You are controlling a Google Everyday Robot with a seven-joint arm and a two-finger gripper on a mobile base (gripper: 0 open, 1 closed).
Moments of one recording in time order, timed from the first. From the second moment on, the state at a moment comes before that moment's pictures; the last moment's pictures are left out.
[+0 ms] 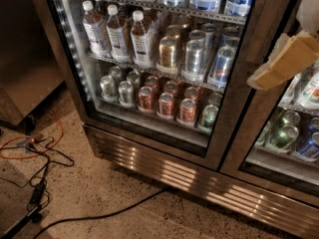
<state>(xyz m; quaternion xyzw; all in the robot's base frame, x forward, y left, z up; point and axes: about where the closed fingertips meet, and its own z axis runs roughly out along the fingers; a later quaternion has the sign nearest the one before) 0.477 -0.184 1.047 -0.54 0.74 -0.07 0.39</state>
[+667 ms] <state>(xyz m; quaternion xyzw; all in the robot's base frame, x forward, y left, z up) 0.485 -0.213 1.031 -0.52 0.75 -0.05 0.41</state>
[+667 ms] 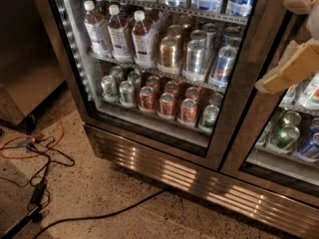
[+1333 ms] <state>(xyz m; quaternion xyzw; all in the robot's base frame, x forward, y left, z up) 0.481 -0.200 1.027 -0.54 0.74 -0.04 0.40</state>
